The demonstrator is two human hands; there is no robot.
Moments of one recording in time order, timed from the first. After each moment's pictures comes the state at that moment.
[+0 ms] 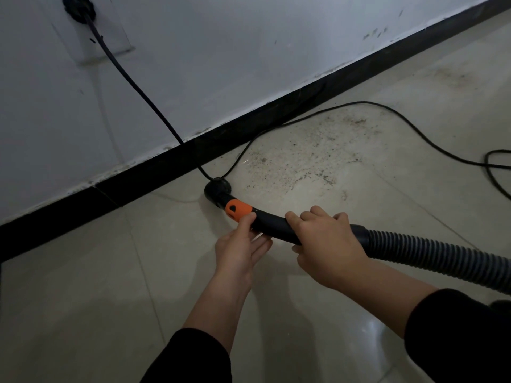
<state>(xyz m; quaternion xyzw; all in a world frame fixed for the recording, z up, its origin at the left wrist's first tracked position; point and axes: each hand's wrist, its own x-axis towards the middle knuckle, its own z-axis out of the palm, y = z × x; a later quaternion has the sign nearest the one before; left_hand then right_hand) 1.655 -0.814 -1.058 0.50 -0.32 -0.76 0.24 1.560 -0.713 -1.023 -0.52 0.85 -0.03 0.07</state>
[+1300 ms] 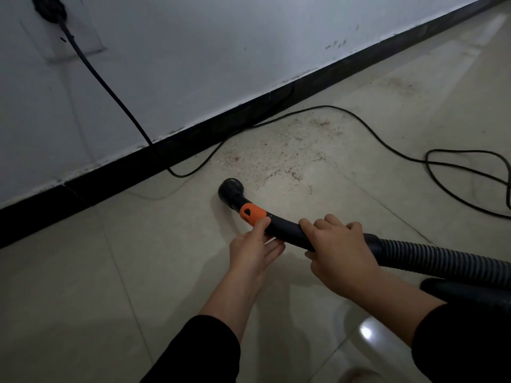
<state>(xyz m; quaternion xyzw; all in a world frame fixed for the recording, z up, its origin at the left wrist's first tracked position) 1.635 -0.755 -1.054 0.48 -0.31 -0.80 0.16 1.556 -0.638 -1.015 -0.47 0.88 0.02 0.05</state>
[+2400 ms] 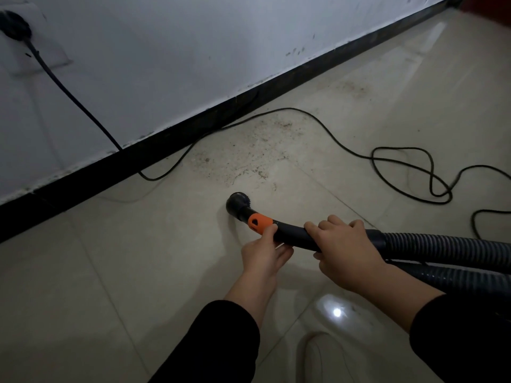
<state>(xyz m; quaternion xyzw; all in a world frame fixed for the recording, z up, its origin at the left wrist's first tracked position) 1.617 -0.680 -1.014 0.50 -0.27 -0.82 0.09 1.549 -0.571 -0.959 -0.44 0.89 0.10 0.09</state>
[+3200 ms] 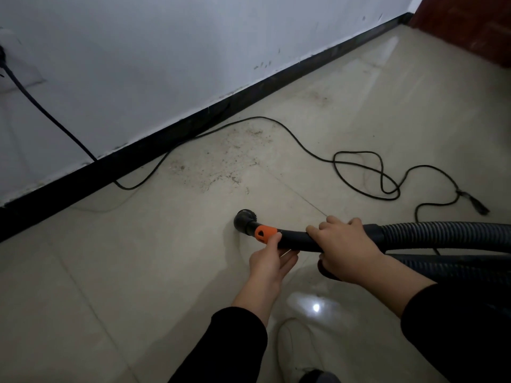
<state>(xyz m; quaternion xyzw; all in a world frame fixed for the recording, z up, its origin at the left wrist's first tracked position) 1.611 -0.623 -0.993 0.45 -0.25 -0.86 0.02 1.542 -0.521 -0.910 -0.41 0.88 0.19 0.10</state>
